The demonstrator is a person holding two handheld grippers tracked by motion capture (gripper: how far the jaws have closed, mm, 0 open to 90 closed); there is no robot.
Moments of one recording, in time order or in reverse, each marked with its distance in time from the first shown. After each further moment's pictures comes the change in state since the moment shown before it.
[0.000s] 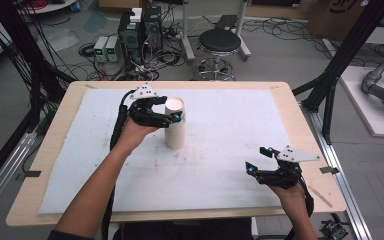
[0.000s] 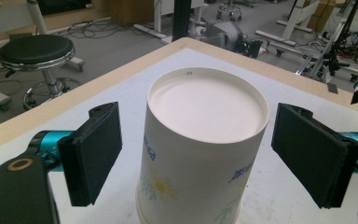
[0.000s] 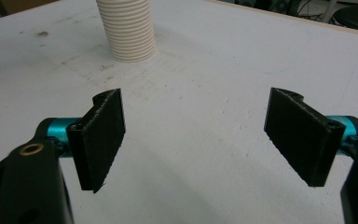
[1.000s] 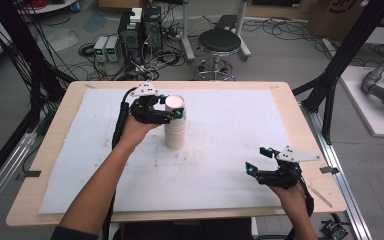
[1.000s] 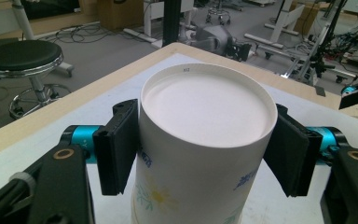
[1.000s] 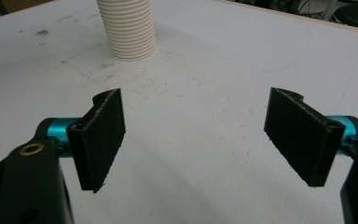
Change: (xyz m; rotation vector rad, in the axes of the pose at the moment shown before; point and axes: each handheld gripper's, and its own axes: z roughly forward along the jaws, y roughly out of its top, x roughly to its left) left arm 0.002 0.006 0.002 -0.023 -0.042 0.012; right arm 0.000 0.000 0.000 0.005 0.001 0.002
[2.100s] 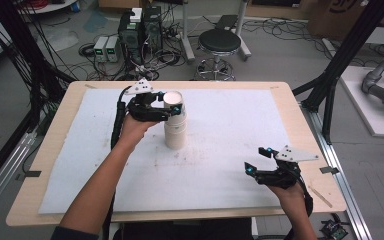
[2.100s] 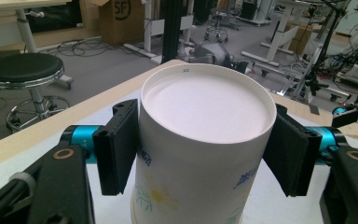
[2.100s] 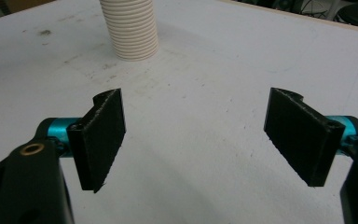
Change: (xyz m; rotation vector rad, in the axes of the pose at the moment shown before) left arm 0.003 0.004 -0.009 -0.064 -0.006 -0.032; right arm 0.002 0.002 0.002 0.003 0.010 0.002
